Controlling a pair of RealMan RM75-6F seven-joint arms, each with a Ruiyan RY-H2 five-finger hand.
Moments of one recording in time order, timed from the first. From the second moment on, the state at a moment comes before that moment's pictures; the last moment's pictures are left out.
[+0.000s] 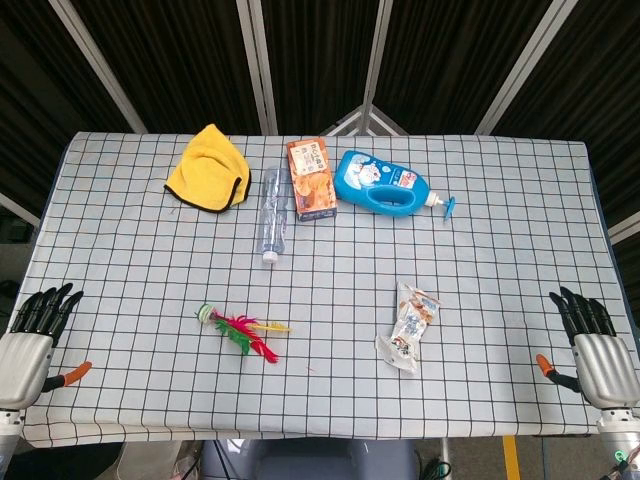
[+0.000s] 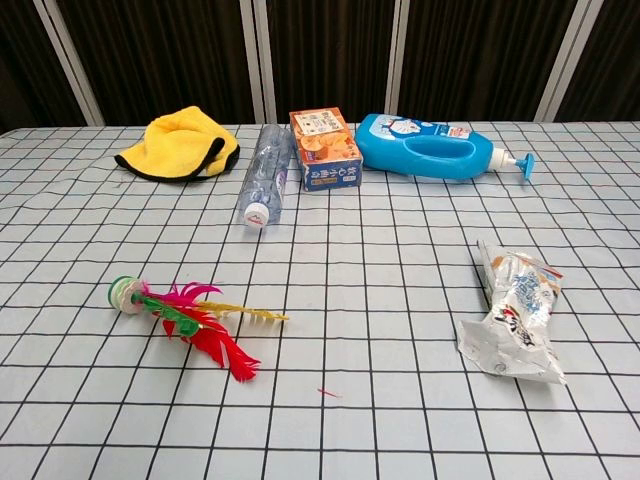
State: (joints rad) left arm -0.07 -1.14 0.02 -1.63 1.62 1.53 0.07; right arm 0.08 -1.06 0.04 -1.66 -1.48 1.42 0.05
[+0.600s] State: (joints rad) left arm -0.09 -1.14 0.03 -1.62 1.64 1.49 0.11; right arm 0.08 -1.07 0.04 -1.66 -1.48 1.42 0.04
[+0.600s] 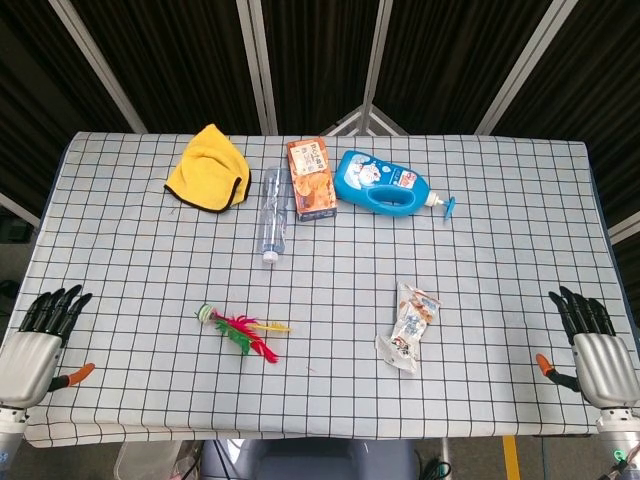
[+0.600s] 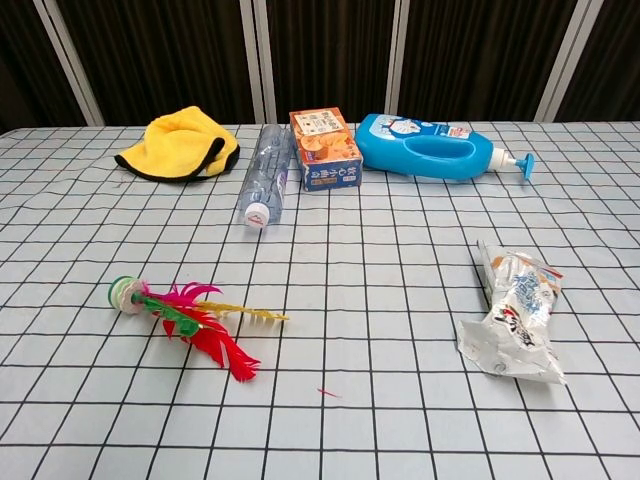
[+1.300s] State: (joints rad) left arm -0.31 -1.32 -0.01 -1.67 1.73 1.20 0.42; right arm 0.08 -1.06 0.04 -1.66 -1.48 1.43 0.06
